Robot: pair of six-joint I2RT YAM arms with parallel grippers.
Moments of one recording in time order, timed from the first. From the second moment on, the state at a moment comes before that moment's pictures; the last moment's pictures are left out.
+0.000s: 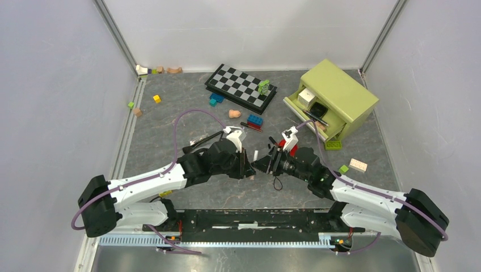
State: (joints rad) left arm -1.01 1.15 0.76 -0.25 0.04 -0.79; right arm 0.86 1.00 0.36 0.37 -0.13 0.96
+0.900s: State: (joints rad) left arm -1.02 1.24 0.88 -0.32 0.04 -0.69; right arm 0.86 1.00 0.44 0.22 -0.05 0.81
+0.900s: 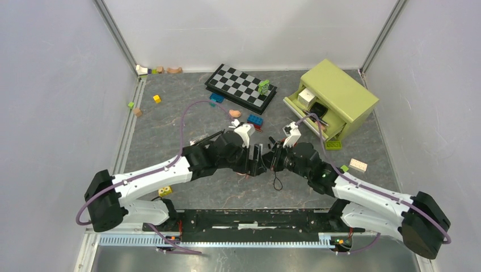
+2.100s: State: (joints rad) left arm -0.44 1.32 1.10 -0.60 -0.01 -0.34; right arm 0.46 1.17 1.24 -0.50 0.36 -0.34
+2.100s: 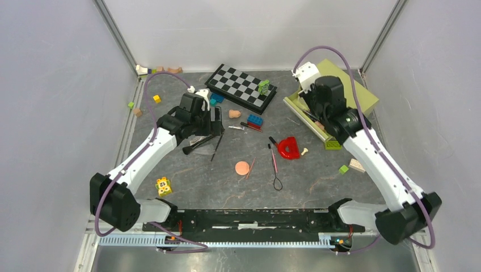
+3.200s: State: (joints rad) left arm -0.42 1.32 1.09 -0.59 0.01 -0.34; right arm 0.17 1.56 1.24 -0.63 0.00 -0.62
